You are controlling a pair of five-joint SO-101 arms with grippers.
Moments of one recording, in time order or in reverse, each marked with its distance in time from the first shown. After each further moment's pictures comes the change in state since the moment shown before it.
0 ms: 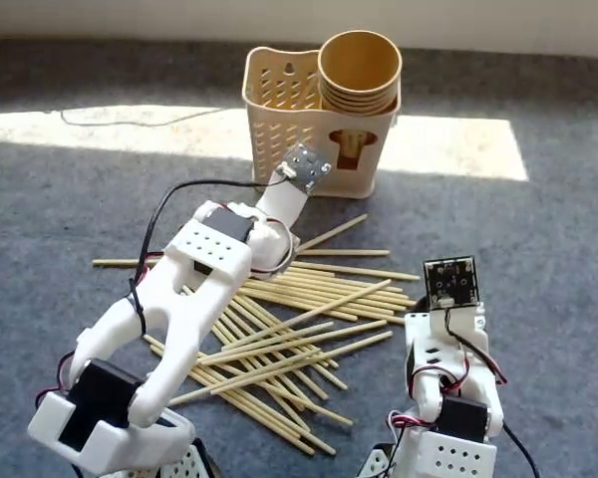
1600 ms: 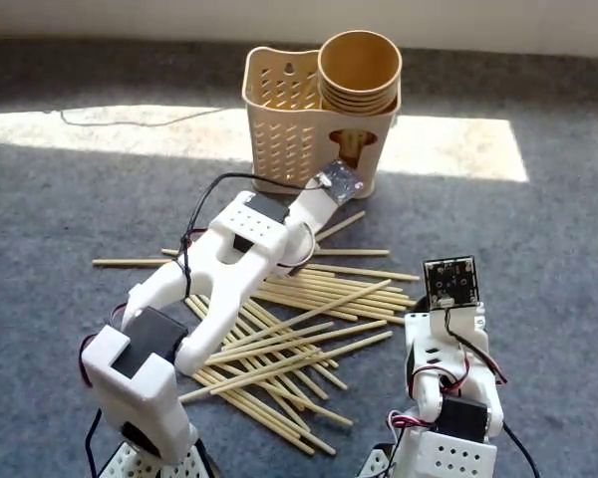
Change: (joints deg) left arm 3.3 20.0 -14.1 4.0 -7.1; right arm 0.0 0.0 0.0 0.0 0.0
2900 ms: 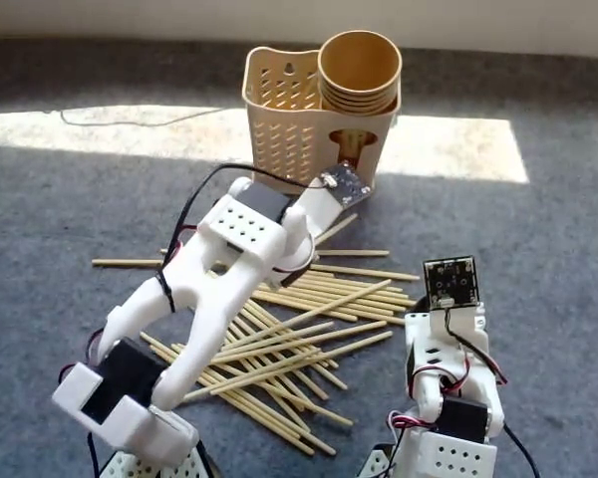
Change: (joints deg) left arm 2.5 -11.4 -4.1 23.6 0.0; right arm 0.0 0.0 0.0 0.0 0.0
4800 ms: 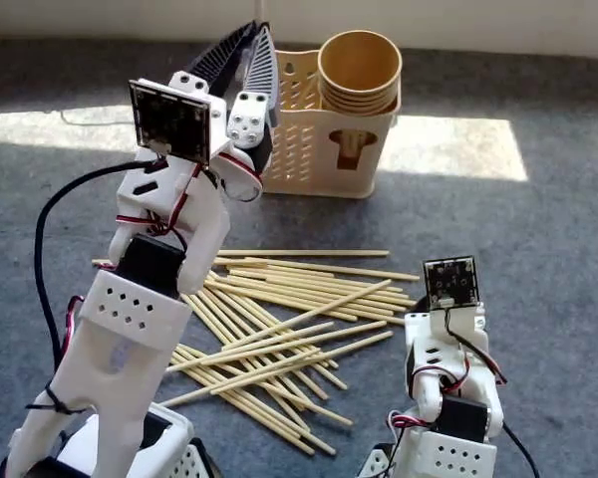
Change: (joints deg) left arm -8.8 -38.5 16.6 -73.5 19.0; right arm 0.0 0.0 0.0 0.0 0.0
